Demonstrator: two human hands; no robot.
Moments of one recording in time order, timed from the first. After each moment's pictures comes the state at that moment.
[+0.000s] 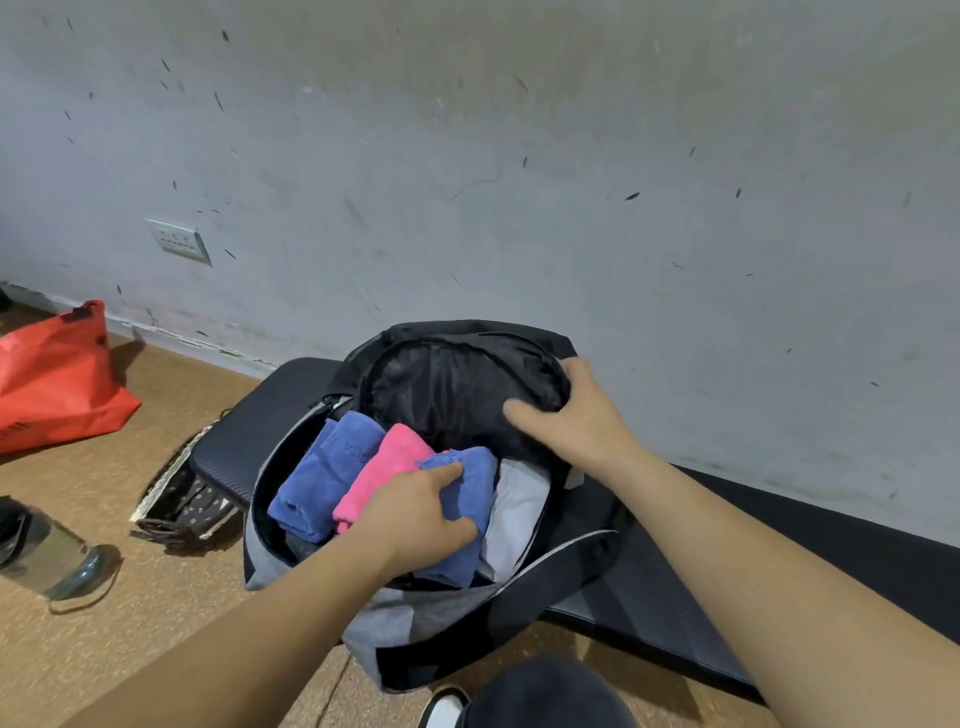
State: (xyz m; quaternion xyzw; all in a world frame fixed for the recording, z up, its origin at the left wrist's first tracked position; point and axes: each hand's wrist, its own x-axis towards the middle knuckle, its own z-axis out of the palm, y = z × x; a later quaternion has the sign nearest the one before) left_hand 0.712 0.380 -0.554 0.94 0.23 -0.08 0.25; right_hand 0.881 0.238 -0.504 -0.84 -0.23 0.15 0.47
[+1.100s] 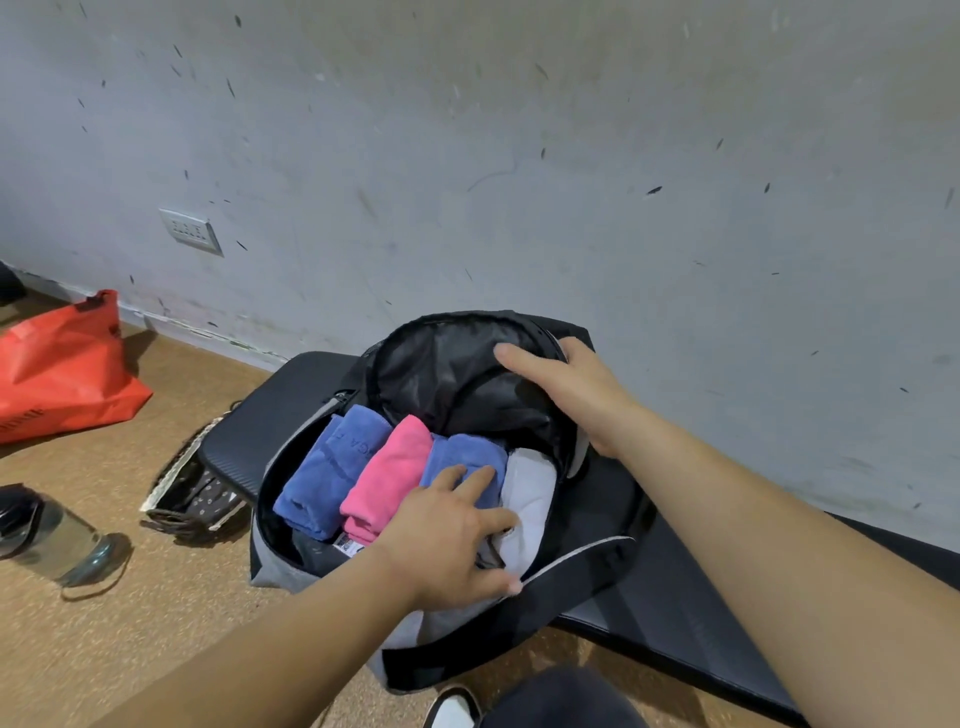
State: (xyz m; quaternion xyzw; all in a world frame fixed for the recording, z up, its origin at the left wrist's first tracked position) left_hand 0.710 0.369 -0.580 1.00 0.03 -0.04 0.06; right_hand 0.892 0.273 -0.482 -0.78 -0.18 0.27 0.53
